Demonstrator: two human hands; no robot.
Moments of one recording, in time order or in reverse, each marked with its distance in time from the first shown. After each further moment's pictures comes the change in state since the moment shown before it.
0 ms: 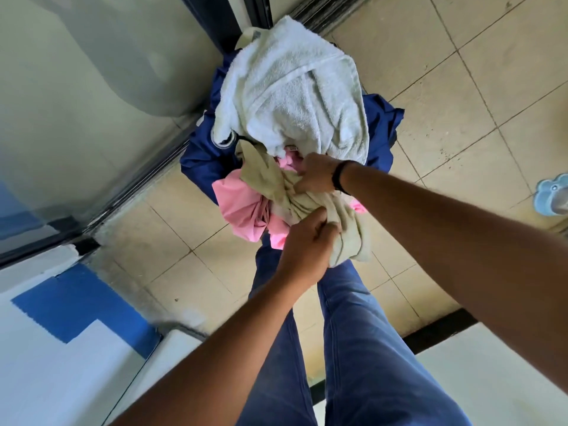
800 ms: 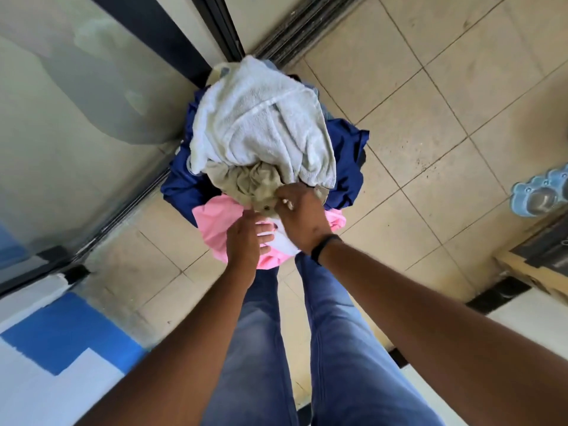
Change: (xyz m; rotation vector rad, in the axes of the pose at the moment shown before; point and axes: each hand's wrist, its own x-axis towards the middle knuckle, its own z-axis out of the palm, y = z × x) left_hand 0.062 -0.009 -0.039 -0.417 0.231 -0.615; right_hand -0.045 0.016 0.047 0.481 0.684 -0.249
